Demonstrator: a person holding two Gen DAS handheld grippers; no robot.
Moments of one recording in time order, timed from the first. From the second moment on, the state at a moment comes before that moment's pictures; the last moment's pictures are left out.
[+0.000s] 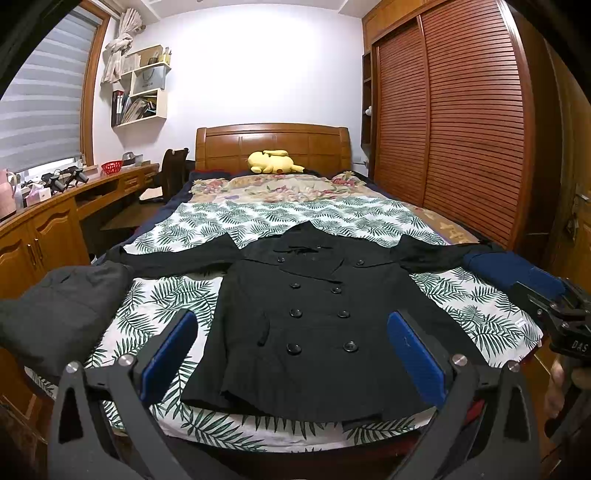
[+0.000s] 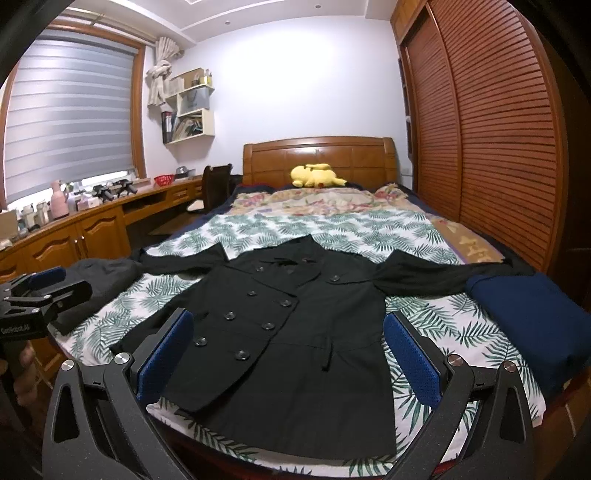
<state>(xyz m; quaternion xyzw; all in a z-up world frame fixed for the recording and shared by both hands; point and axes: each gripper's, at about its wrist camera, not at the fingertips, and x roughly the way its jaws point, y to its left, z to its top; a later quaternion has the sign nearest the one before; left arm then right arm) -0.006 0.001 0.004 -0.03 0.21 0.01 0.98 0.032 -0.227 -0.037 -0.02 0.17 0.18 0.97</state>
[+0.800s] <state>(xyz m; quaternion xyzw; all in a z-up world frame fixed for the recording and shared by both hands) -0.008 0.000 0.005 -0.02 0.21 0.01 0.98 0.032 -0.230 -0.037 -0.02 0.17 0.18 0.97</state>
